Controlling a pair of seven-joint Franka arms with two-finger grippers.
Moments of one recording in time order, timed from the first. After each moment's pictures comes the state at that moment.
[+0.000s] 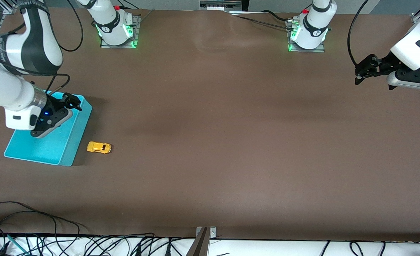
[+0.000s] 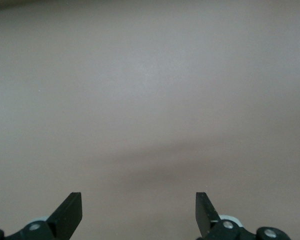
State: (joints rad) left arm -0.02 -0.02 -0.08 -1.57 0.01 1.54 0.06; right arm 0.05 0.20 -0.02 -1.84 0.00 1.96 -0.76
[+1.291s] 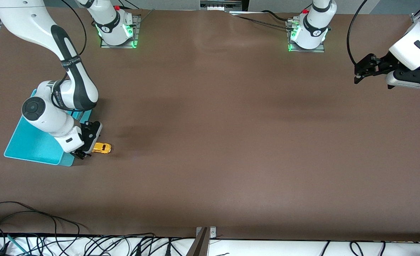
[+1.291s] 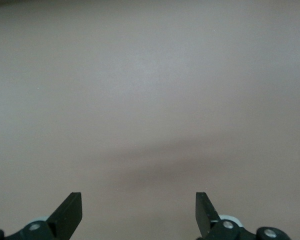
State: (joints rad) left arm -0.02 -0.02 -0.08 -1.57 0.01 1.54 0.06; right arm 0.02 0.48 0.01 -1.97 0.00 2.57 -1.33
